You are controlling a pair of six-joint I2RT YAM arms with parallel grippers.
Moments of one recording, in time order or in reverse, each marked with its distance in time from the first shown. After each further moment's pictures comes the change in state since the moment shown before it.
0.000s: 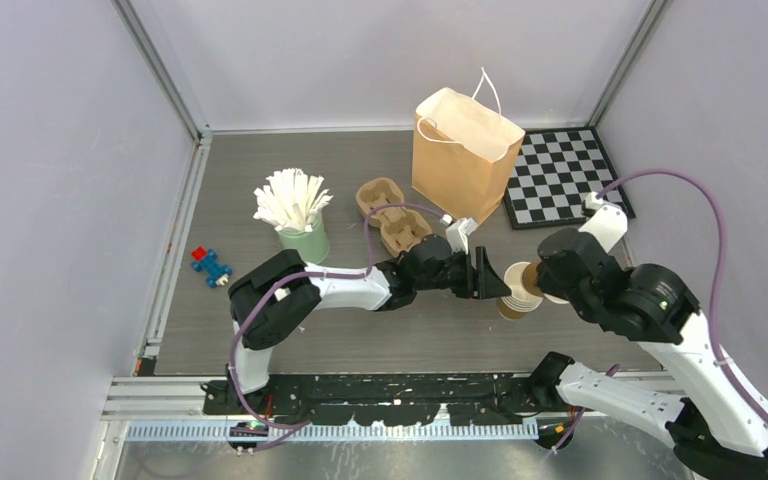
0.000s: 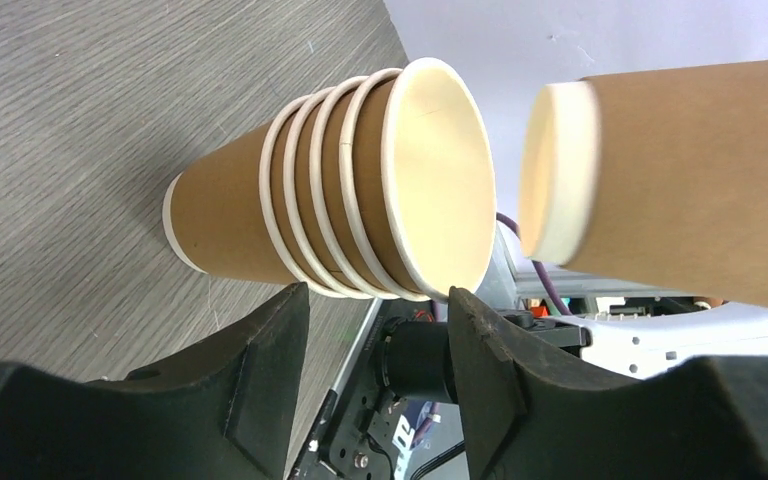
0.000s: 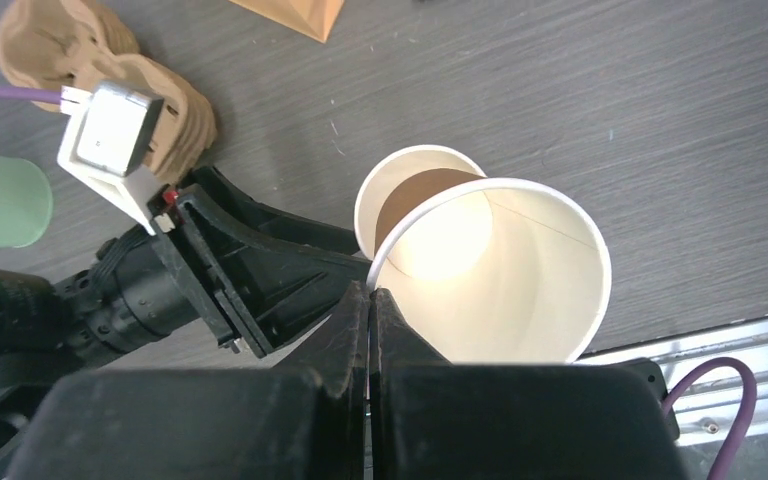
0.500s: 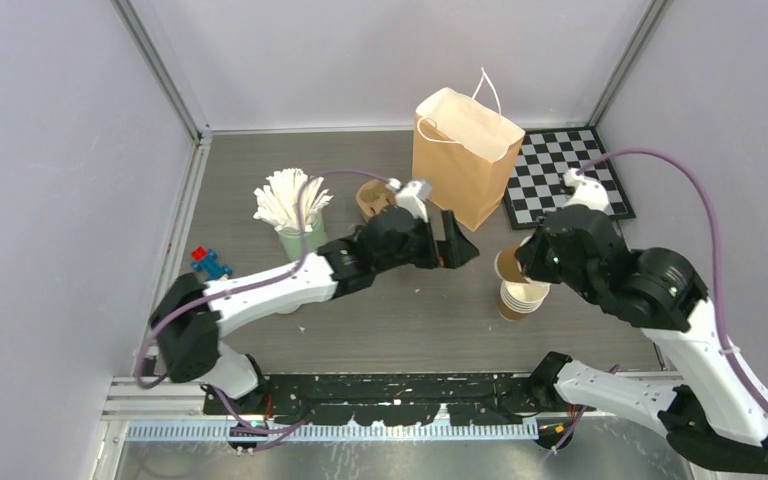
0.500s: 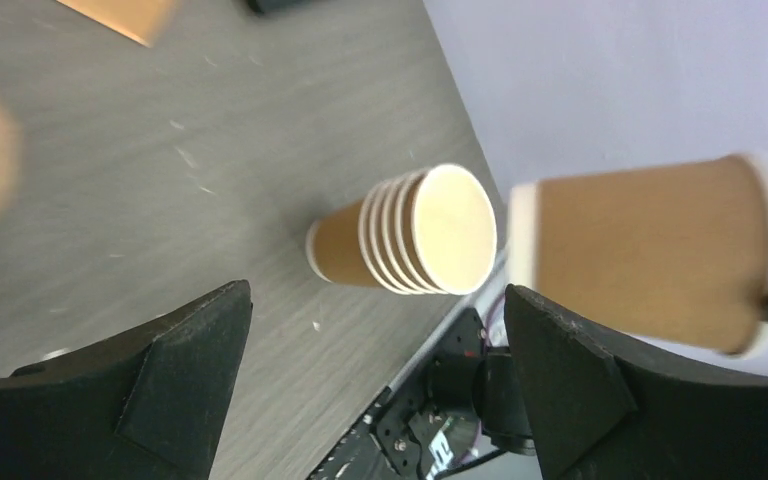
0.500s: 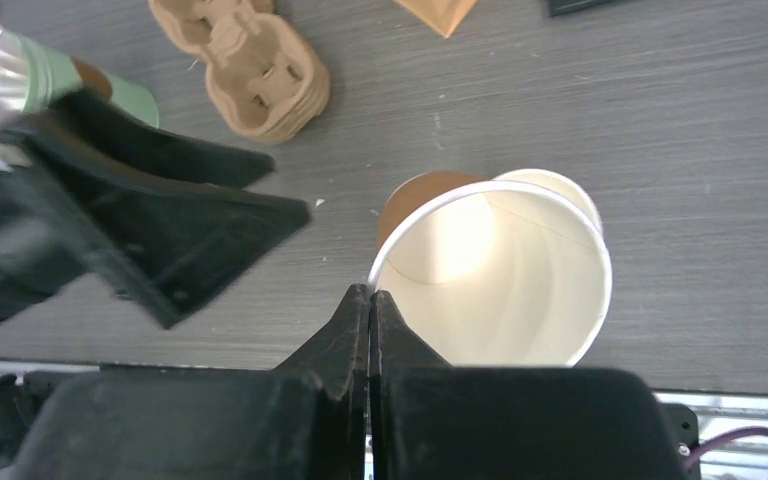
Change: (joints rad) left arm 0.059 -0.339 0.003 -0.431 -0.233 0.122; right arm 0.000 0.066 0.185 0.050 -0.150 -0.180
